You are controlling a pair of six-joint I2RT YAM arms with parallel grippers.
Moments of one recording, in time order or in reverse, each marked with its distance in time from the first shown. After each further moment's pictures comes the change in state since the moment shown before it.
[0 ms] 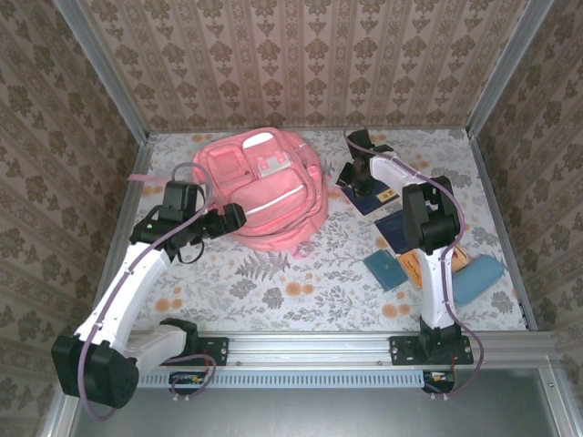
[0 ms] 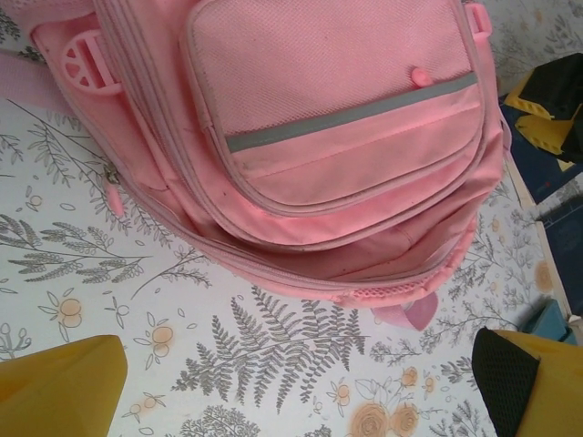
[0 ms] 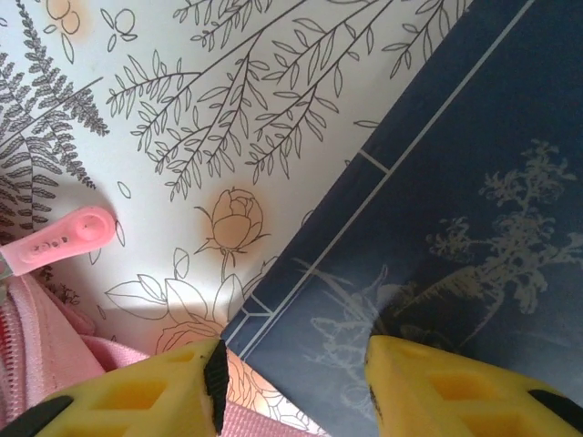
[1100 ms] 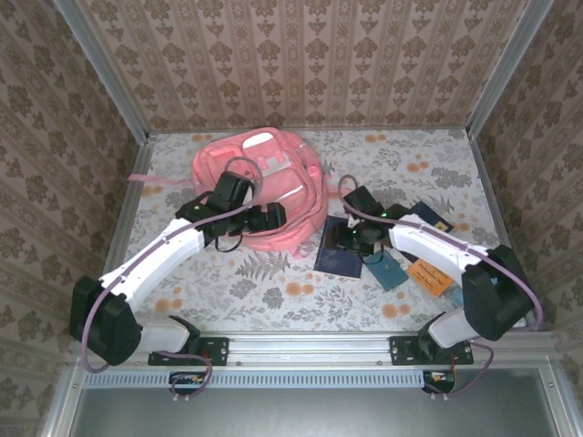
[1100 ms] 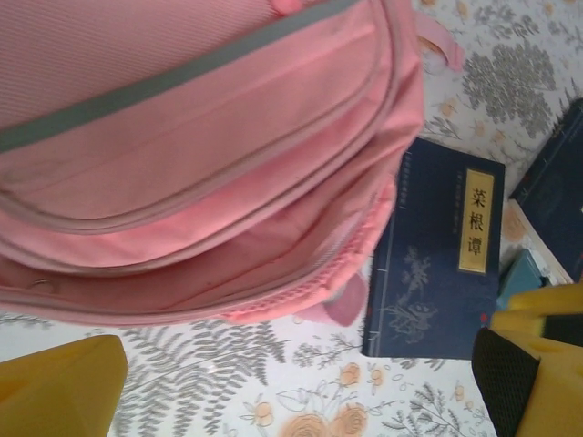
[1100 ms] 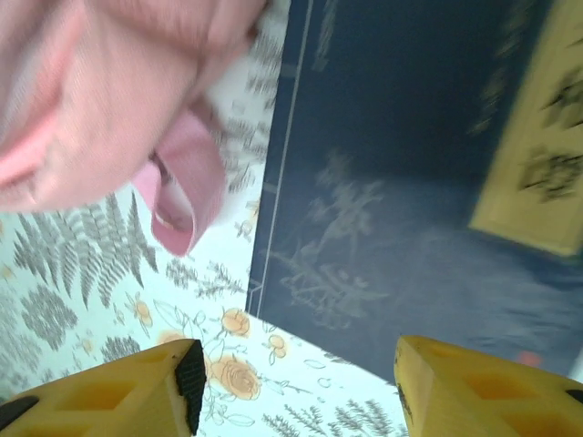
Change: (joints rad) left arm -0.315 0.274 0.116 0.129 -0.073 -0.089; right arm 0.273 -0.790 -0.804 0.074 -0.130 -0.031
